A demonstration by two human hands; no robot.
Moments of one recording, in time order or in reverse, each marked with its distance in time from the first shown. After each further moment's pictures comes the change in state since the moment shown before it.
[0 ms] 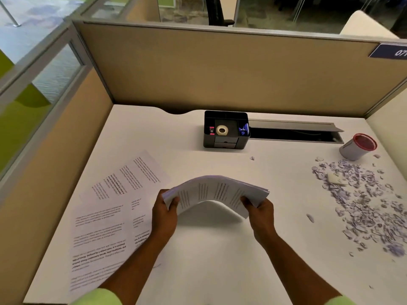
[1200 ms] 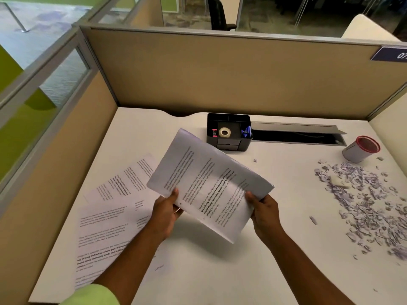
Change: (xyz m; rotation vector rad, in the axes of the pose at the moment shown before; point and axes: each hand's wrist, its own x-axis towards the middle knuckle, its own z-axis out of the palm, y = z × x) left_hand 0.014 0.019 -0.011 -0.618 -0.110 -0.523; right_hand -0.011 -0.036 0.009 0.301 -0.096 0.128
